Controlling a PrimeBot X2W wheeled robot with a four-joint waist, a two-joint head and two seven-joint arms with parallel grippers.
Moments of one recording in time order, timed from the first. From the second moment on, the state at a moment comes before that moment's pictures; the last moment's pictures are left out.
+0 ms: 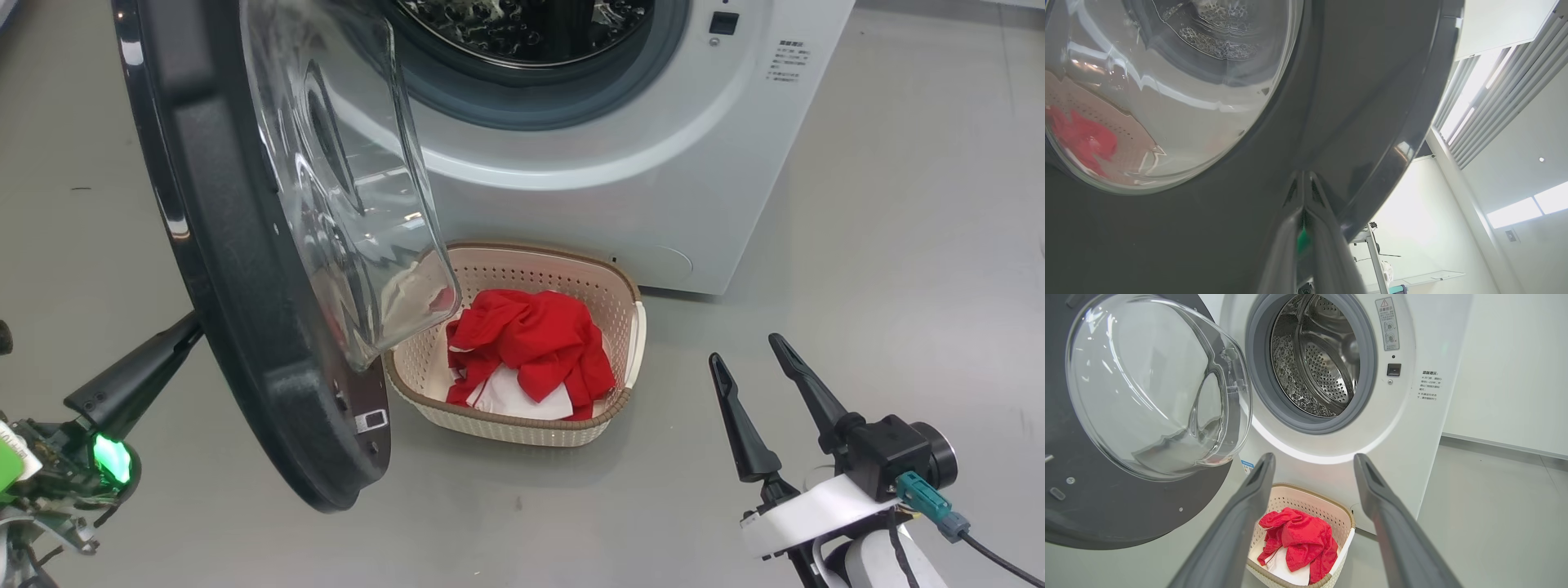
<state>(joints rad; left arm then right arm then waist) -0.16 0.27 0.16 -0.09 -1.85 -0.12 0.90 -0.01 -0.06 0.22 0.10 0.20 0.12 -0.26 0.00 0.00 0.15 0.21</state>
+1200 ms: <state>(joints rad) -0.28 0.25 0.13 -0.11 -1.84 -0.07 0.88 -0.10 -0.05 0.23 0.08 0.25 0.12 -0.26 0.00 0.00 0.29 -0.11</state>
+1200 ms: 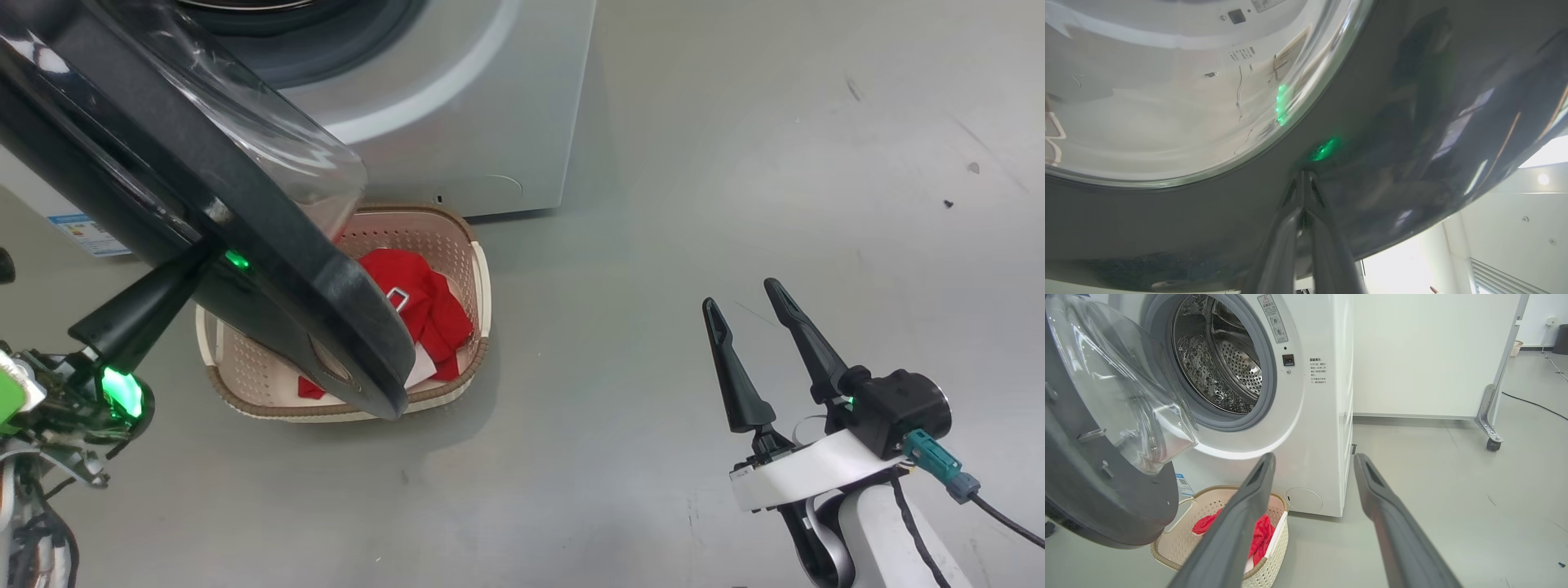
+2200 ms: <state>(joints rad) -0.63 0.30 0.13 -0.04 -1.79 0.07 0.82 -0.18 -0.05 0.29 0.04 0.34 0.09 -0.26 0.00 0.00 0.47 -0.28</state>
